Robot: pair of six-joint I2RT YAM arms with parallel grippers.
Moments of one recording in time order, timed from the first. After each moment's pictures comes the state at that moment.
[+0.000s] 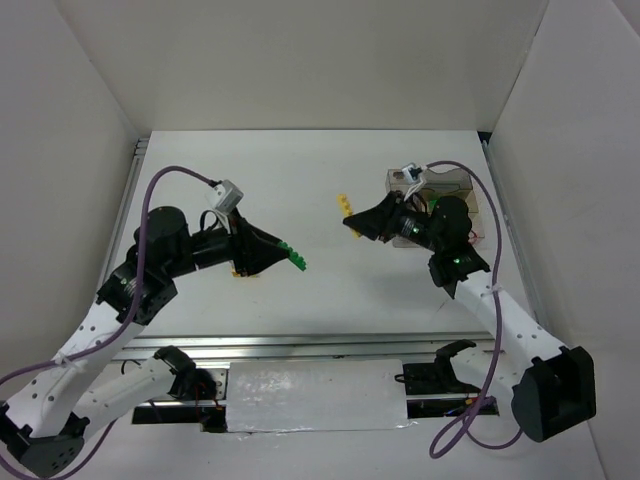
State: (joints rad) left arm -0.58 0.83 0.99 -0.27 0.57 -0.40; right arm 0.35 1.02 0.67 0.43 -0.78 0.79
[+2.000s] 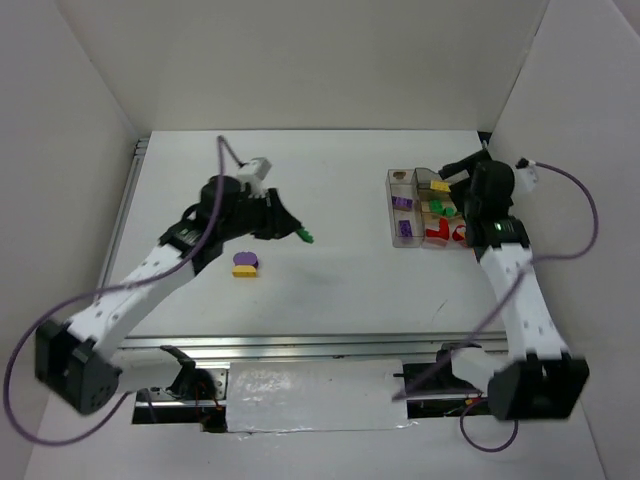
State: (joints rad) left arm -0.49 1.15 1.02 -0.29 0.28 -0.52; right arm -0.02 1.20 1.09 -0.36 0.27 0.97
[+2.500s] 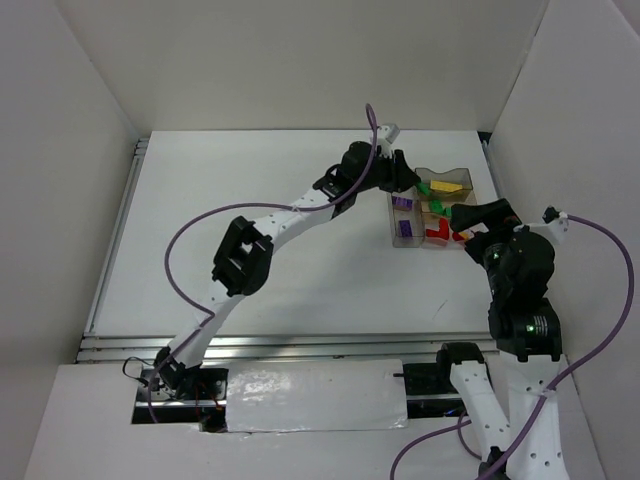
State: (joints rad) left arm -0.74 2.40 2.17 0.09 0.27 -0.55; right arm -0.02 0.55 0.97 -0.61 0.15 0.83
